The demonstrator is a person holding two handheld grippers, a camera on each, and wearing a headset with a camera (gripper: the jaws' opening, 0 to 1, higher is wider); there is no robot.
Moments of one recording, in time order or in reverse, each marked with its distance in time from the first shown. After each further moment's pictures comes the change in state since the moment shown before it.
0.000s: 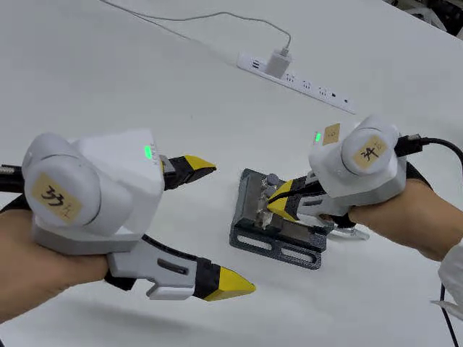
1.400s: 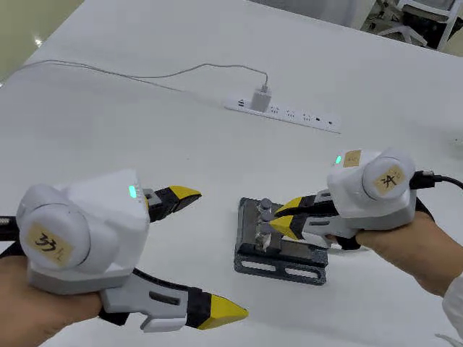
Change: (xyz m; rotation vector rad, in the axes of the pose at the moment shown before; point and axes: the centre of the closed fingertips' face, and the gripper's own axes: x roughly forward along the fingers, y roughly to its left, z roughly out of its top) left arm -0.016 -0.010 0.008 0.079 0.059 0.031; right arm -0.040 -0.002 0.005 0.168 -0.280 -0.118
